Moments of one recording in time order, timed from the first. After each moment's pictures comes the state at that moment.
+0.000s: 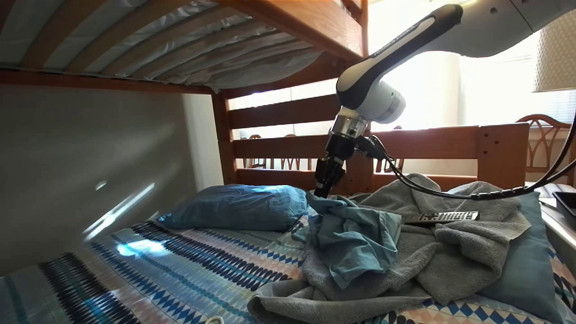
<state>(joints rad) 0.37 1.23 0.35 -0.90 0.16 2.24 -0.43</state>
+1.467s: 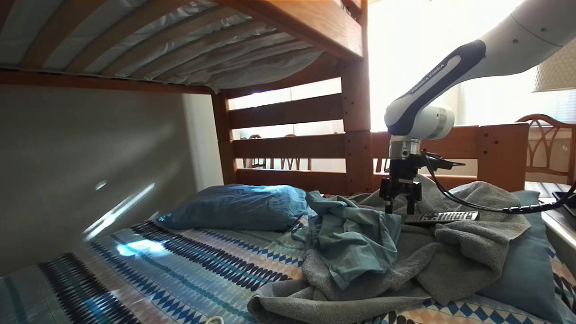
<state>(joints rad) 0.25 1.24 0.09 -1.00 0.17 2.08 -0.16</state>
